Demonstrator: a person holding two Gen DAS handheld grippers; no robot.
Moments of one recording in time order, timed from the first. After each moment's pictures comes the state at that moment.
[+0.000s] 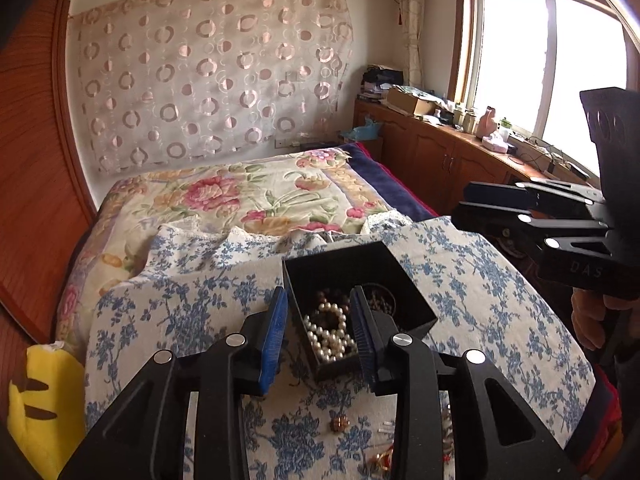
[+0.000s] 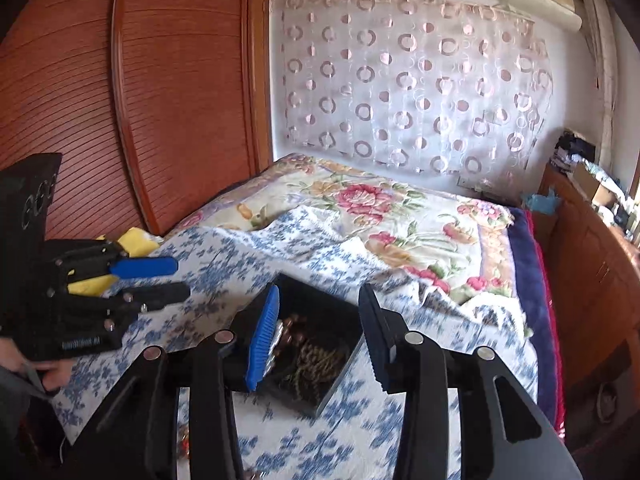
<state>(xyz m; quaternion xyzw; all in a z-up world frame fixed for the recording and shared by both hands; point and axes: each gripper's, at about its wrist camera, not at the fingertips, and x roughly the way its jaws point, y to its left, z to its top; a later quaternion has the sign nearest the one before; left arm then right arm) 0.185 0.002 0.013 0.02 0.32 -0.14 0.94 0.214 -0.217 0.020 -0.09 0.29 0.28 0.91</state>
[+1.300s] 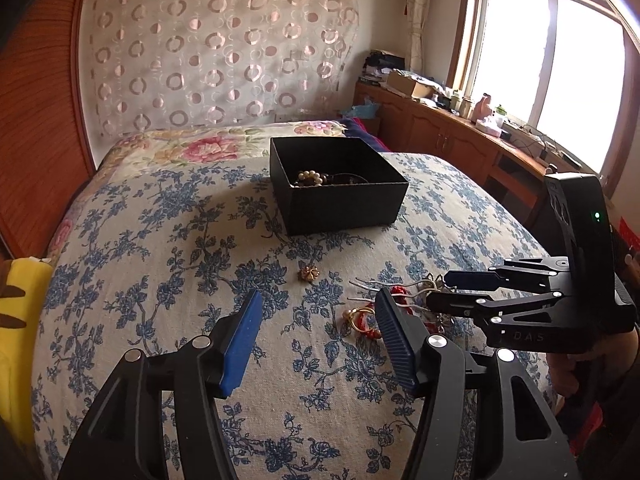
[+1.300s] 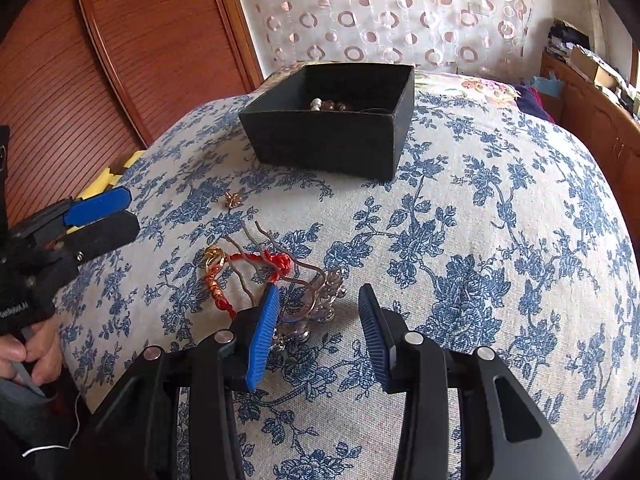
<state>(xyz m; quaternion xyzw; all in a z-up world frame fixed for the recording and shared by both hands) 0.080 0.004 -0.071 -0.01 0.35 -0.14 0.93 0.123 -0.221 -0.130 -0.03 0.44 0.26 0.86</state>
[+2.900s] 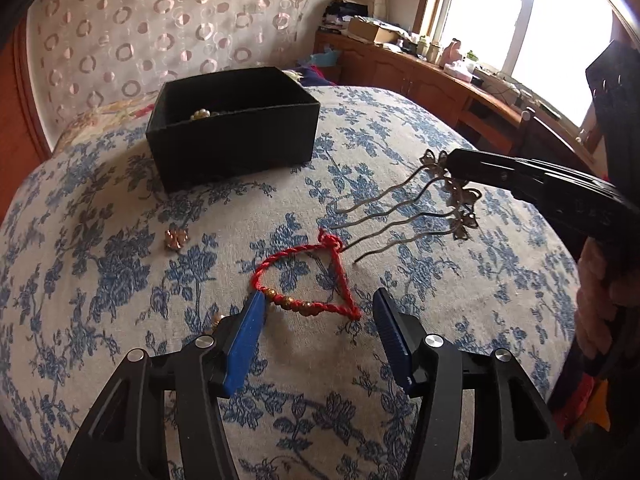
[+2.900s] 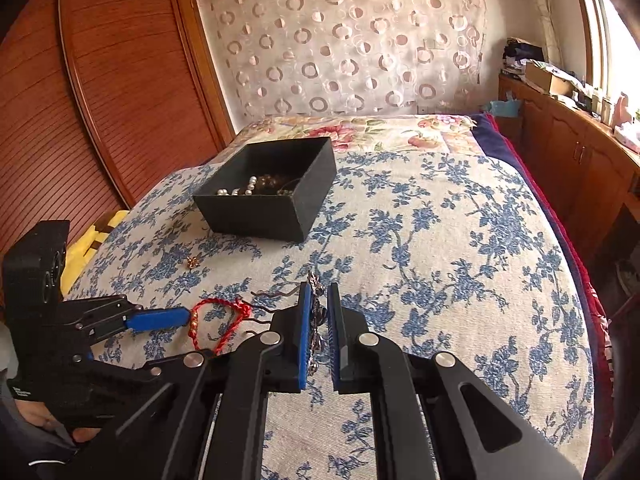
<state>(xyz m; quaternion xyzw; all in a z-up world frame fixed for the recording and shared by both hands) 0.104 -0.079 -0.114 0.03 0.43 -0.19 0.88 0.115 -0.295 -0.092 0.01 0.36 0.21 0.91</state>
